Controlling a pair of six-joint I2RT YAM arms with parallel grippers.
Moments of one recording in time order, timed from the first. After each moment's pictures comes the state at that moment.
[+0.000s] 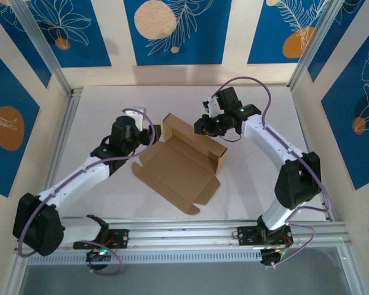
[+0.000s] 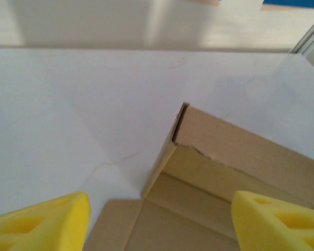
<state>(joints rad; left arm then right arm) -0.50 1.22 0.90 -0.13 -0.07 -0.31 0.40 1.66 1.43 -0.75 -0.51 0.43</state>
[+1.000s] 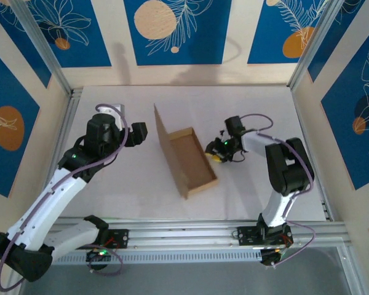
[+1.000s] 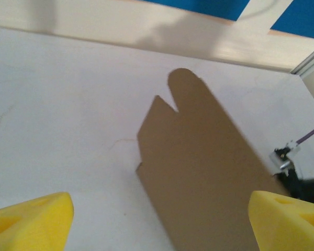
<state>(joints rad) -0.49 1.03 1.10 -0.59 -0.12 -0.45 0.34 1.74 0.96 -0.39 -0.51 0.72</state>
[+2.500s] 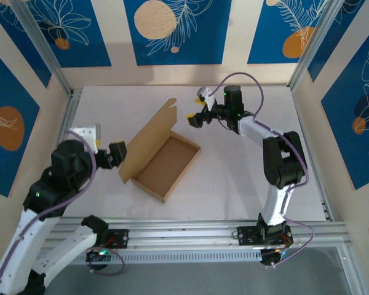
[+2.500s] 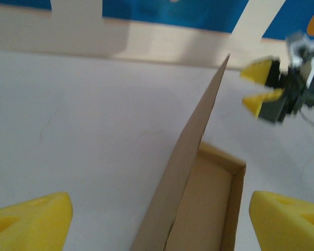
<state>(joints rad) -0.48 0.63 1.02 -0.83 -0.15 -0.35 0.28 1.92 1.36 0.13 -0.84 -0.31</state>
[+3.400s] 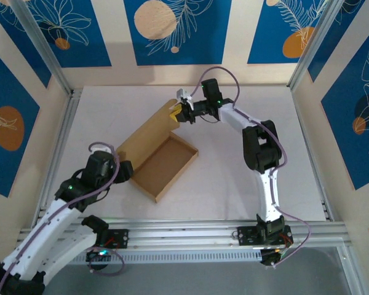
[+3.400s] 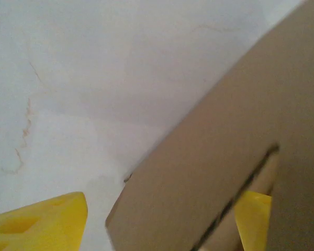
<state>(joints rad) -0.49 0.72 0.70 -0.78 -0.22 -0.59 0.38 2.17 1.68 -0.18 -1.10 -0.53</state>
